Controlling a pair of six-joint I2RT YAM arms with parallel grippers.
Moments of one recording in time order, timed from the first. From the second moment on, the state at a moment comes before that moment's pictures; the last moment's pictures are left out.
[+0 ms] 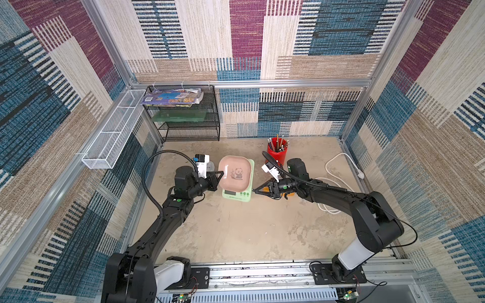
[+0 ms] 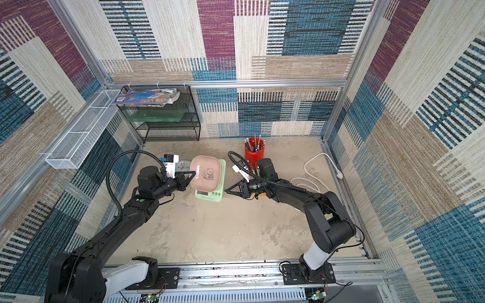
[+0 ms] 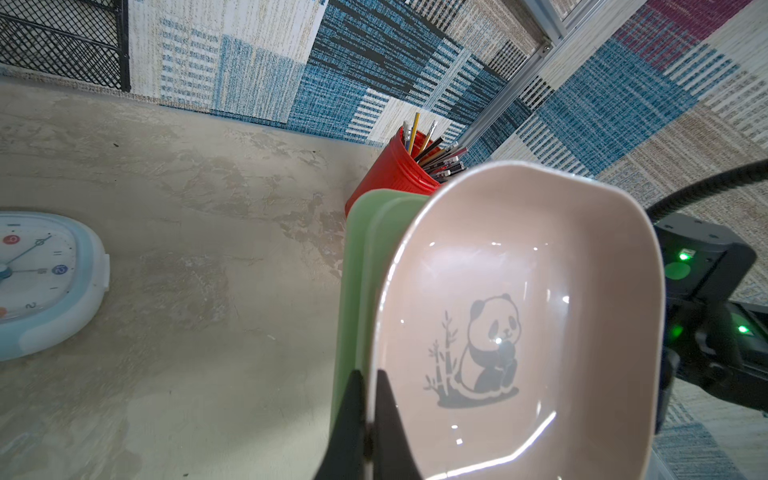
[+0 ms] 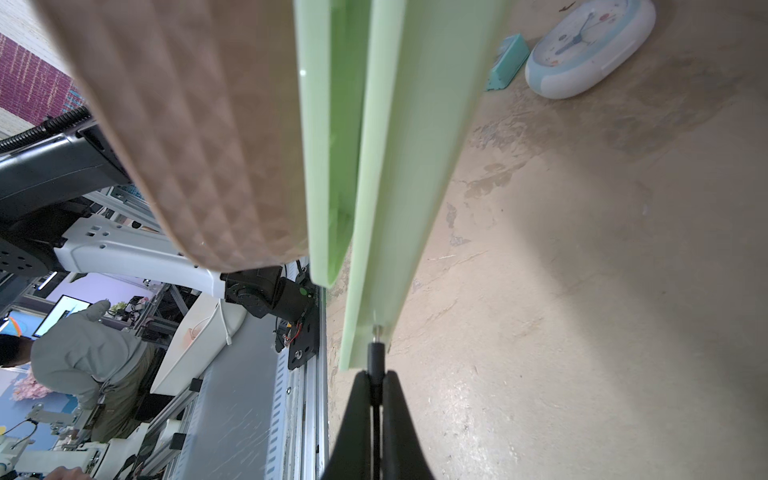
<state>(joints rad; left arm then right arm) -0.18 1.16 0.70 0.13 0.52 -0.39 0.47 1.64 0.92 0.15 -1.07 0.27</state>
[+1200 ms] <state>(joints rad) -0.26 1.32 0.71 0.12 0.45 -0.39 0.43 1.57 0.88 0.11 -1.00 0.17</state>
